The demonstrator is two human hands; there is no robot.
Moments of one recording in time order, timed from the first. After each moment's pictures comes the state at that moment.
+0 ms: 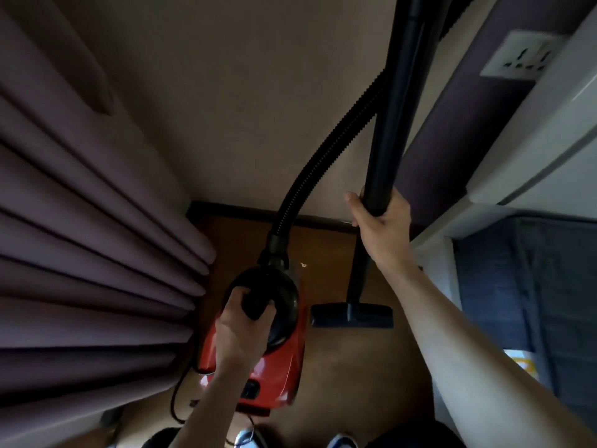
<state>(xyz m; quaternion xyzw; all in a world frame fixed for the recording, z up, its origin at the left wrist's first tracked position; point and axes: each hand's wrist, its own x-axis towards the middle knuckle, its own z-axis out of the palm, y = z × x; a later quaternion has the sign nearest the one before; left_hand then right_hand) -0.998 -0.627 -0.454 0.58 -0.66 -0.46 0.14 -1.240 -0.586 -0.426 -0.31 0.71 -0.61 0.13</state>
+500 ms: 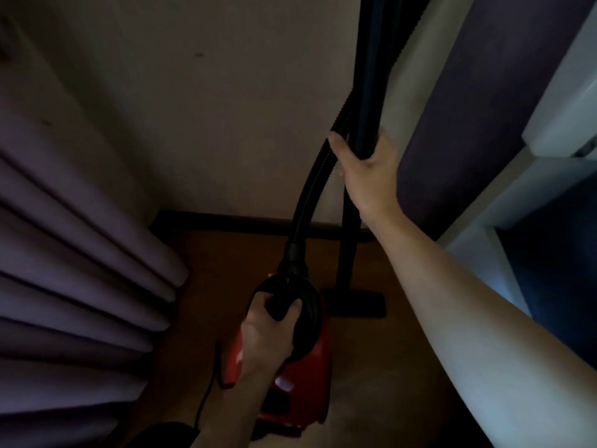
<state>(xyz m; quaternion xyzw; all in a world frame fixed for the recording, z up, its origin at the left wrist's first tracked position) -1.063 -0.640 -0.668 0.53 -0.64 -0.54 0.15 -1.292 -0.656 -0.554 -0.33 0.66 -0.68 0.07</state>
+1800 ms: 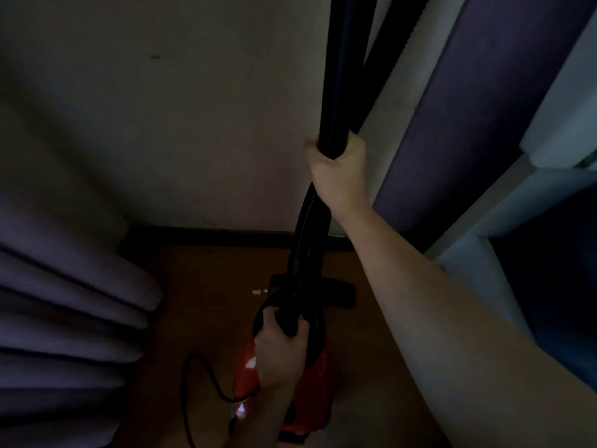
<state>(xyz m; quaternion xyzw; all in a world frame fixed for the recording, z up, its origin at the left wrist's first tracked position) -1.125 -0.638 -0.725 0.53 -0.69 -0.46 0.17 -1.324 -0.708 -0.568 -0.28 0.64 -0.70 0.10</state>
